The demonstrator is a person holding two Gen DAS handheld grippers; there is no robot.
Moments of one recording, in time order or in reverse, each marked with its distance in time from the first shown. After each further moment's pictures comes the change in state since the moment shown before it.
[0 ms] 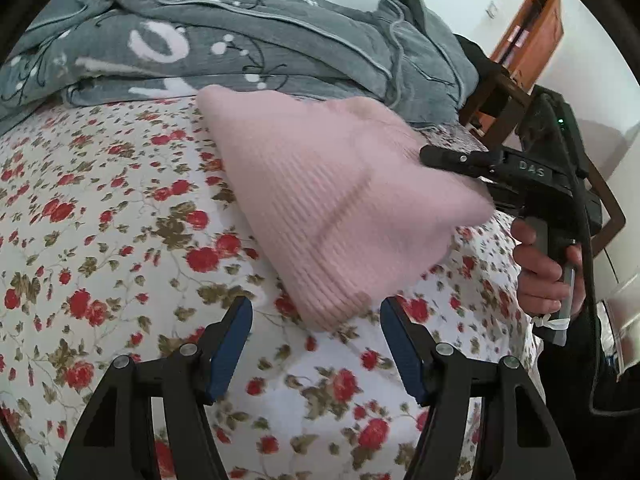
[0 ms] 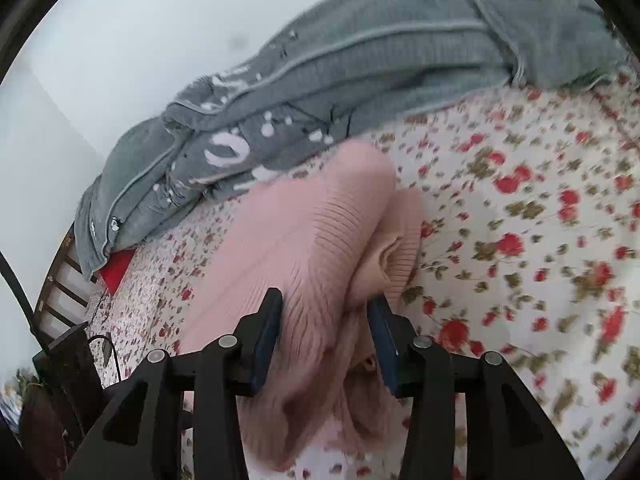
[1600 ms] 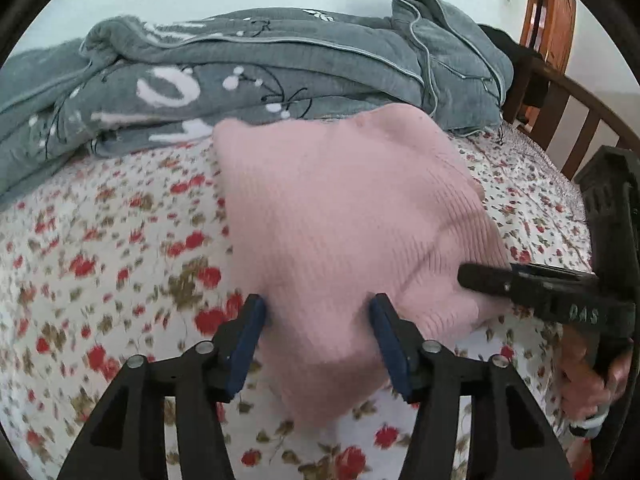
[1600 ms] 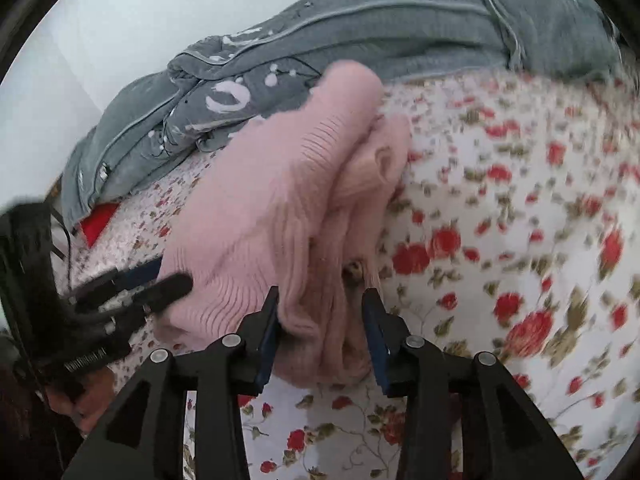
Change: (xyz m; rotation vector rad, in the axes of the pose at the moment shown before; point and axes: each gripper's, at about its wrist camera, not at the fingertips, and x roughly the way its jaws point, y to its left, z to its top) left arm 0.025 -0.030 0.019 0.046 -0.083 0.254; right arm 0.018 -0.009 -0.060 -0.083 0.064 -0.038
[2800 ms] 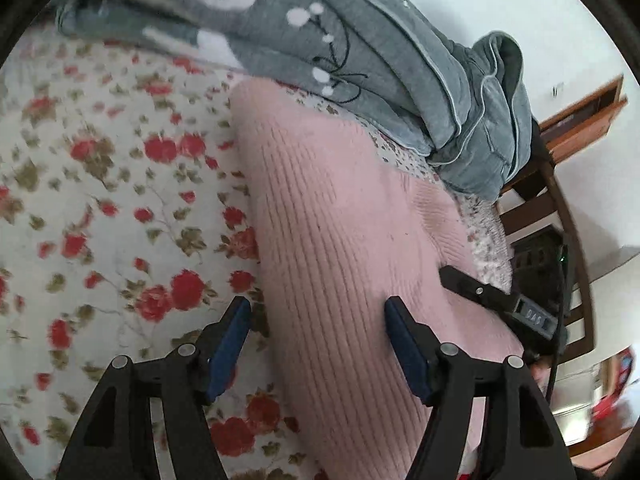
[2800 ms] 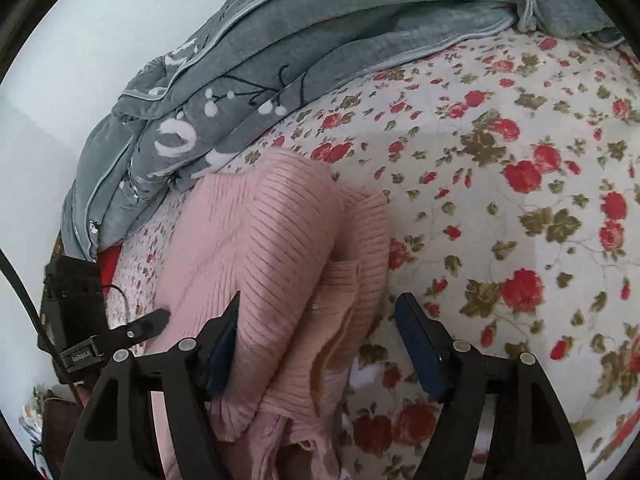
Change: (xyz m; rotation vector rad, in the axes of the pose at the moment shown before) left arm 0.095 0.102 0.055 -0.401 0.200 -0.402; right arm 0.064 -0.051 0.100 0.196 0.137 0.079
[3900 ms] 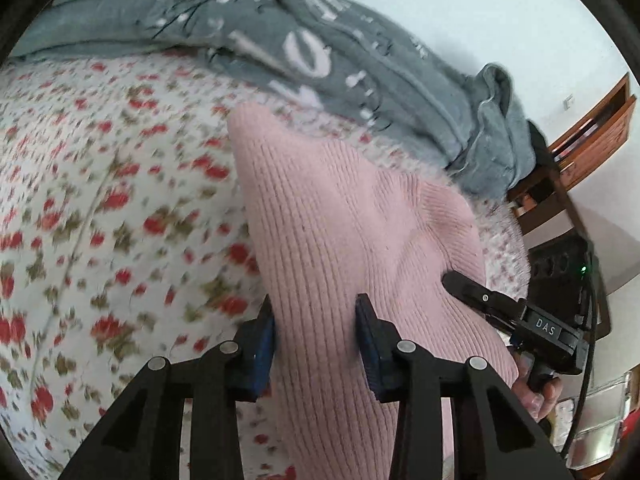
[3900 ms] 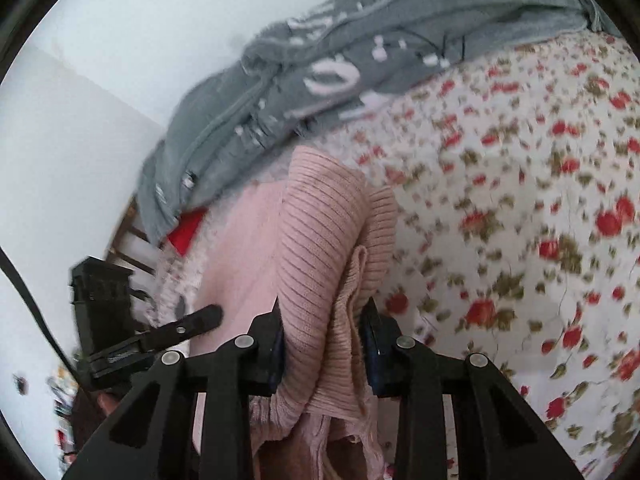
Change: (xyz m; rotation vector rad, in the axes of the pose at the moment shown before) left arm -0.168 -0.001 -0.111 -0.002 -0.127 0.237; right arm -0.023 0.142 -0.126 -0.092 0.009 0.163
